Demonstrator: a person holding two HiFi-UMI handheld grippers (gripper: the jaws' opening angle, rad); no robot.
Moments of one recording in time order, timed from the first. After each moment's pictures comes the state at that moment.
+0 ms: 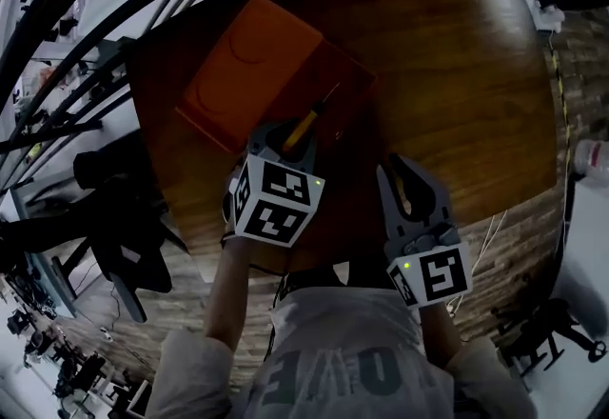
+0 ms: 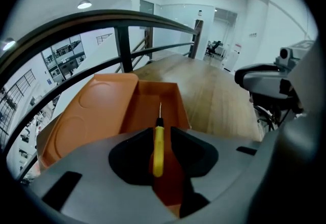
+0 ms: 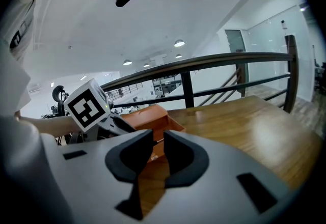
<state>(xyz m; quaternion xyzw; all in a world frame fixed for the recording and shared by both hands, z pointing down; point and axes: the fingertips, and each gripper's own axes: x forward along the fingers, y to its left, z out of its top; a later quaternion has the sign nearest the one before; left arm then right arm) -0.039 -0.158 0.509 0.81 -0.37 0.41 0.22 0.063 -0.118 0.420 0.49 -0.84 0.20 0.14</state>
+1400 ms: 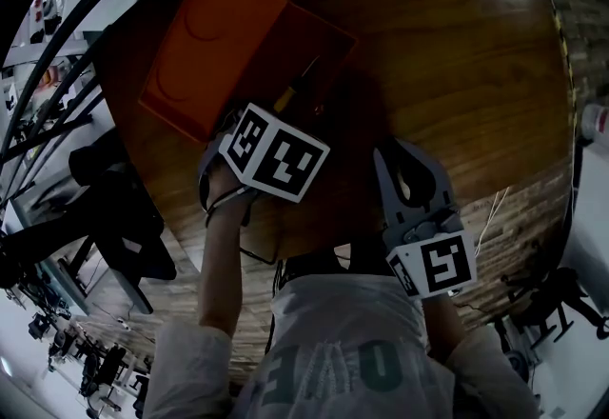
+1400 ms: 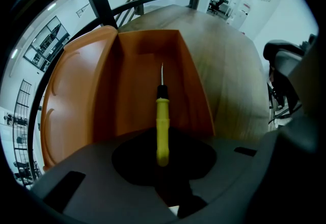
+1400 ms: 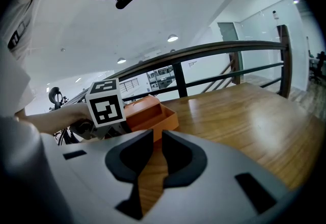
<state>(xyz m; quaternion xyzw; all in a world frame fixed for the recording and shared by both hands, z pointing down) -0.054 -0.140 0.572 0.69 -0.29 0.62 0.25 0.082 -0.103 0.457 0.50 -0.82 0.24 0.15</state>
